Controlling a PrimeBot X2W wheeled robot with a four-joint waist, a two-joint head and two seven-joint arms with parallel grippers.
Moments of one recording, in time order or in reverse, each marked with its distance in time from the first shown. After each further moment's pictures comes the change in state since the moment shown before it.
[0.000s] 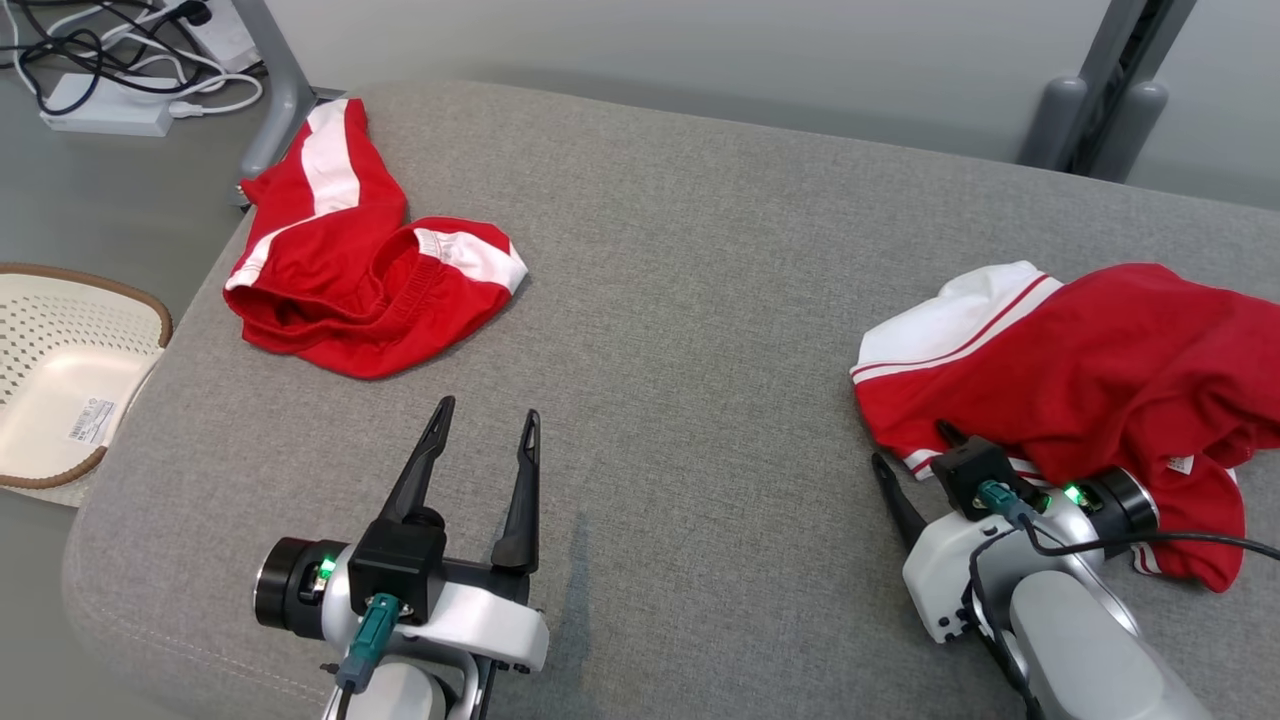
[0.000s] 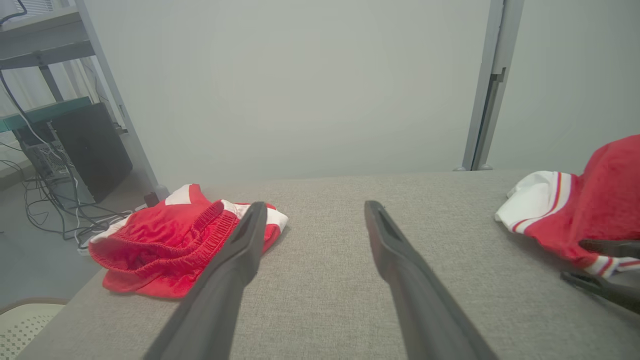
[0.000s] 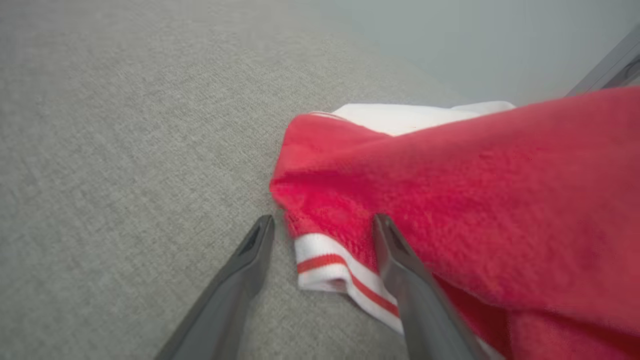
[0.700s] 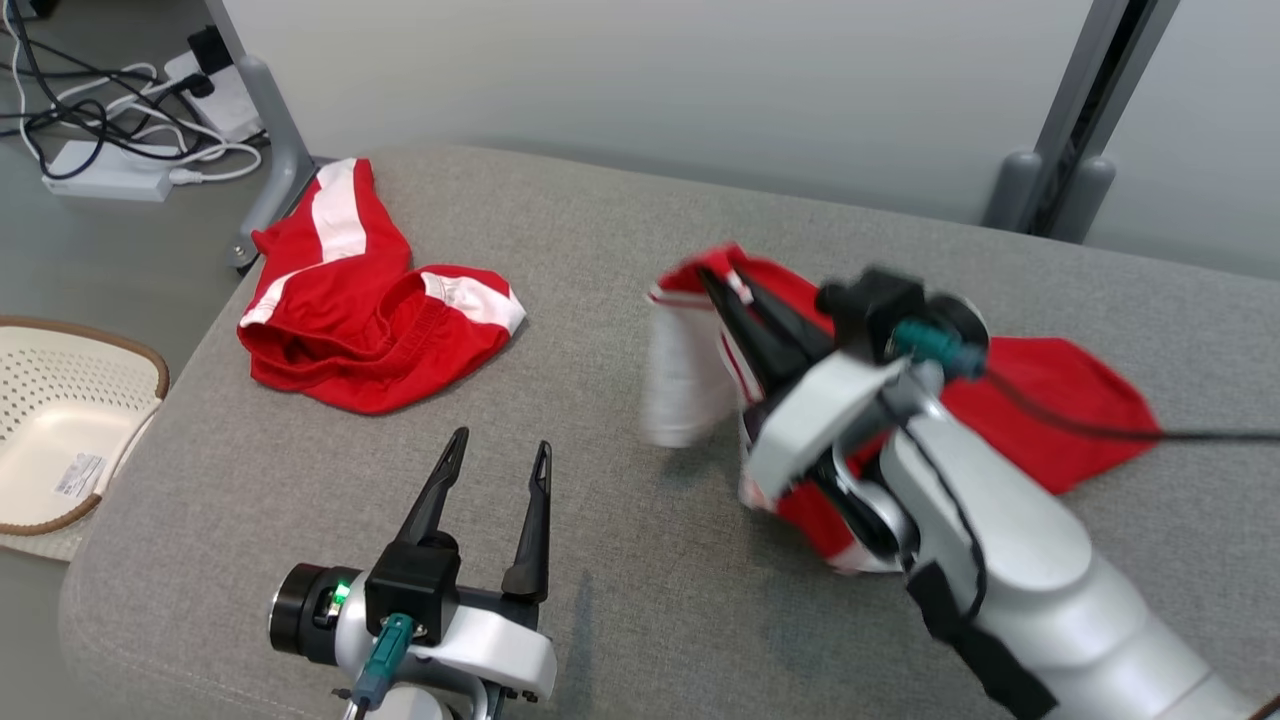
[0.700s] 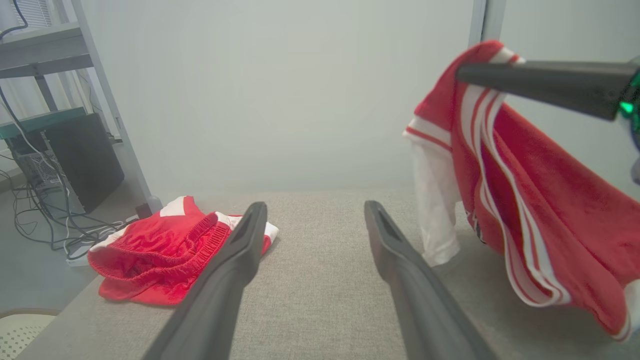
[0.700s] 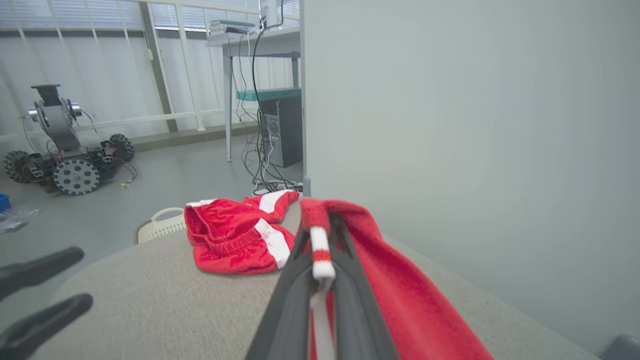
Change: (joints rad) left arm 0.022 -0.001 -0.023 0.026 -0.010 0.003 0.000; right arm -0.240 0.023 0.394 -0.236 0.554 0.000 -0.019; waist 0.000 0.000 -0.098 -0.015
